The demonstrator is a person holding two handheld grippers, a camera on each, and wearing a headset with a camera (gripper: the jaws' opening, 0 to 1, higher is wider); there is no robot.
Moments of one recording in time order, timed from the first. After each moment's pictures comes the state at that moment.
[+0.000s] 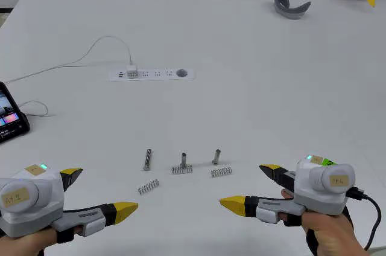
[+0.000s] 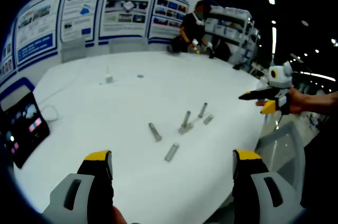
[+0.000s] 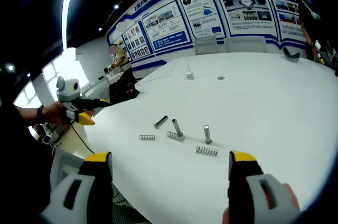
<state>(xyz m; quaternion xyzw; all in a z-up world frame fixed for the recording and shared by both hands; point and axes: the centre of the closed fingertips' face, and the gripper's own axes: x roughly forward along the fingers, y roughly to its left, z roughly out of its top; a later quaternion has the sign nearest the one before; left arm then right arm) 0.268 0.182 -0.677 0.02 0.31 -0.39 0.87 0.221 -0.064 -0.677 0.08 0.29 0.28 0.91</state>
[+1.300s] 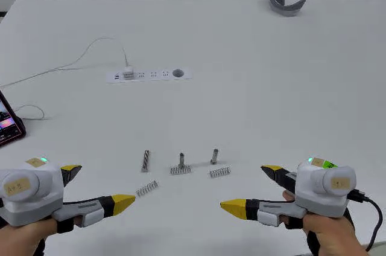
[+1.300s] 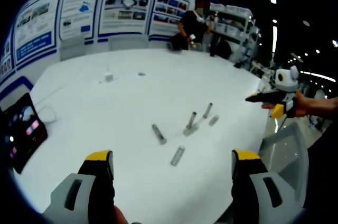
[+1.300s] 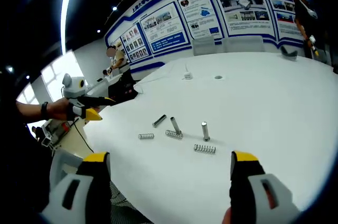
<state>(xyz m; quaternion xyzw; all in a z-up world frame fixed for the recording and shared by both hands) 0.288 0.173 -0.681 0.03 0.32 -0.39 0.86 0.215 -0.069 -0.682 0.09 0.29 0.27 0.92</state>
